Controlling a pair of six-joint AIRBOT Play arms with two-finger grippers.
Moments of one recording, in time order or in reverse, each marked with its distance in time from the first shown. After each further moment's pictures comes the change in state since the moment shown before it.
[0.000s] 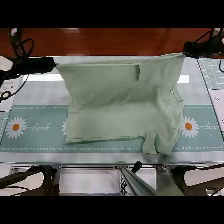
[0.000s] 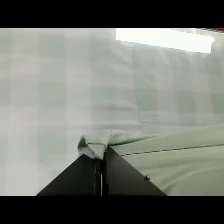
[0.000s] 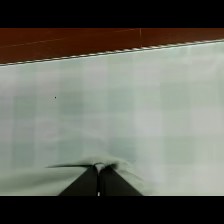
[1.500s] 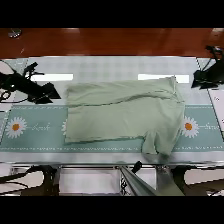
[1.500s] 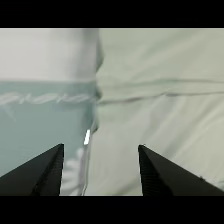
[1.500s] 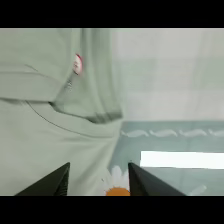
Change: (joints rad) left arm 0.127 -0.041 -0.029 0.111 -0.678 -0.184; right arm -0.111 0.068 -0.058 -0.227 0.668 -0.015
